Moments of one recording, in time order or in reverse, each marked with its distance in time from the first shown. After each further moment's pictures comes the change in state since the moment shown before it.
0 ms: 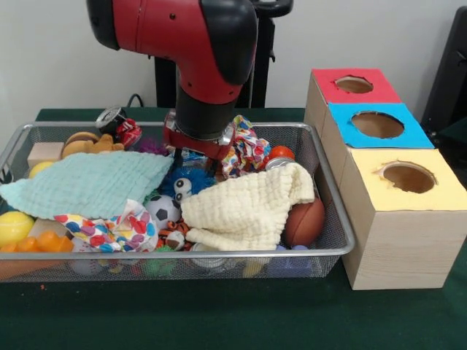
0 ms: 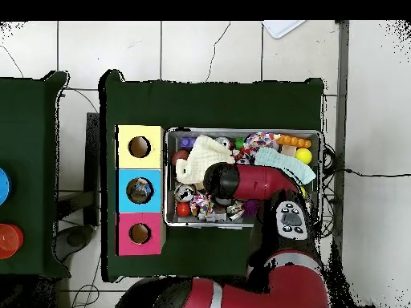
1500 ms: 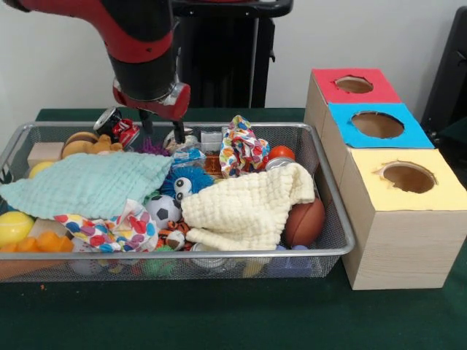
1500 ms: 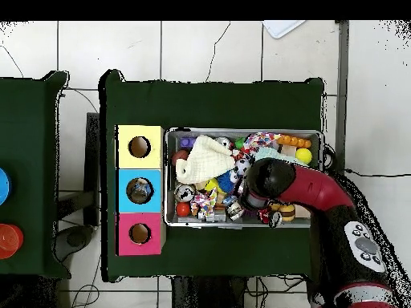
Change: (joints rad) arm -0.269 -0.125 0.181 0.075 0.032 0.257 0.000
